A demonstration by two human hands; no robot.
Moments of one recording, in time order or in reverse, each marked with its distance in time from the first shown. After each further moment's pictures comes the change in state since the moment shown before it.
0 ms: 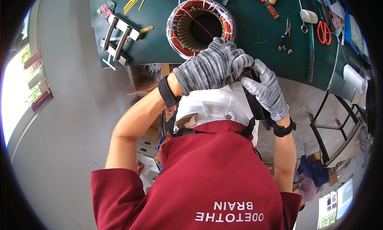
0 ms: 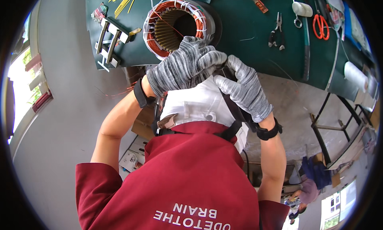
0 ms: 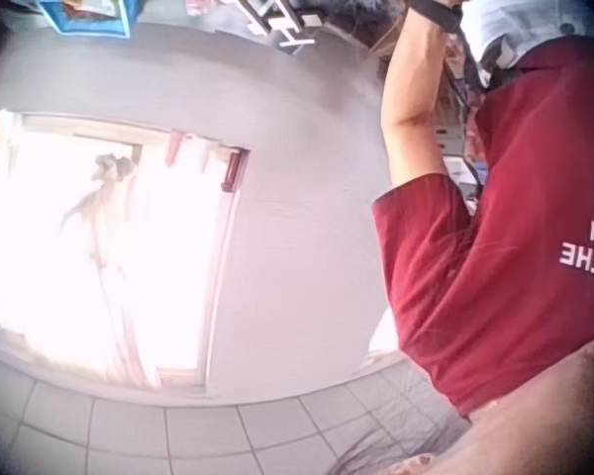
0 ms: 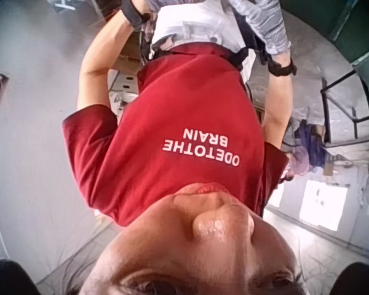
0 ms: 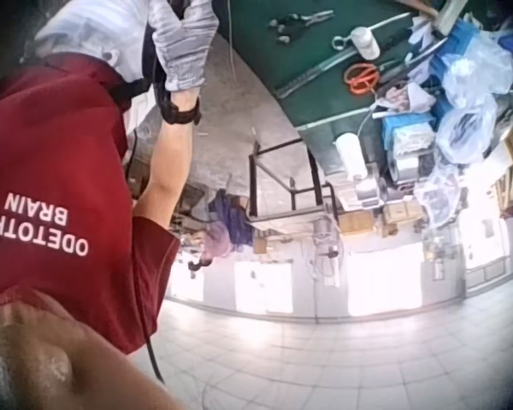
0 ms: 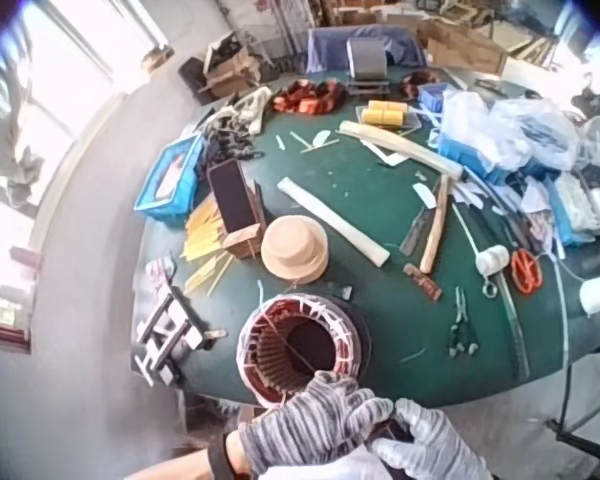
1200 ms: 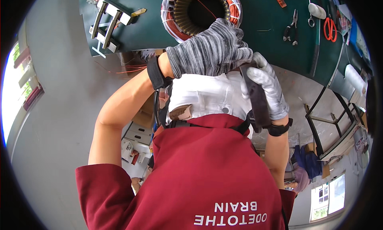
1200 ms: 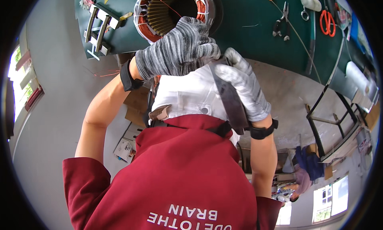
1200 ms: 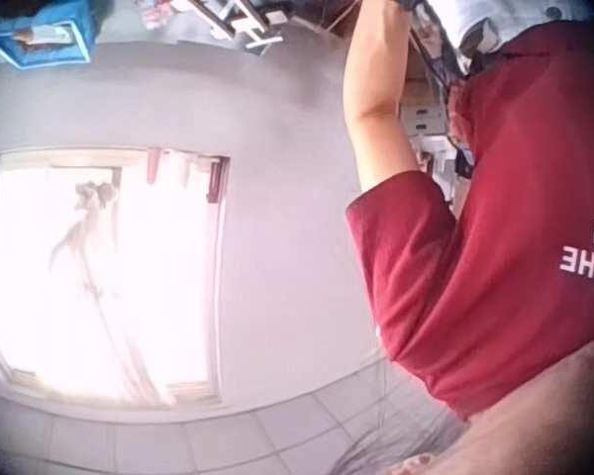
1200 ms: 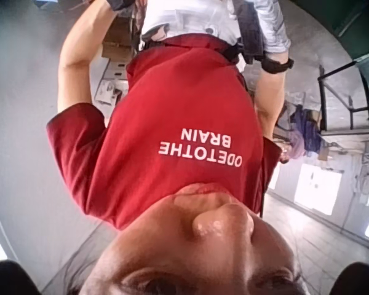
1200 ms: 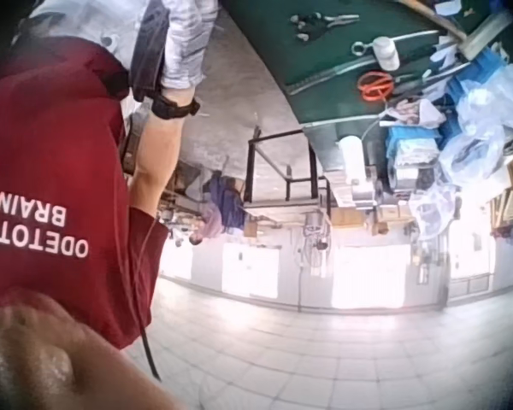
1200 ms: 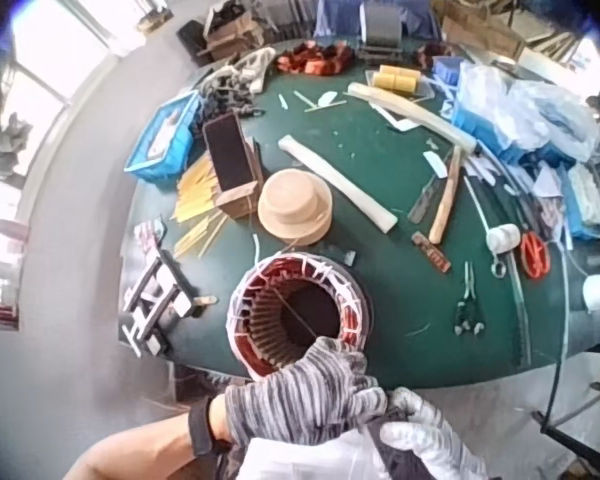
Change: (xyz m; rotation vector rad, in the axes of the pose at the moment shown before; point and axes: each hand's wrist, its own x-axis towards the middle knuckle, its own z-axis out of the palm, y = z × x) left_hand -0.004 -0.014 0.002 -0.012 -0.047 0.127; right_hand -0.013 0.003 0.005 0.561 -0.021 0.414
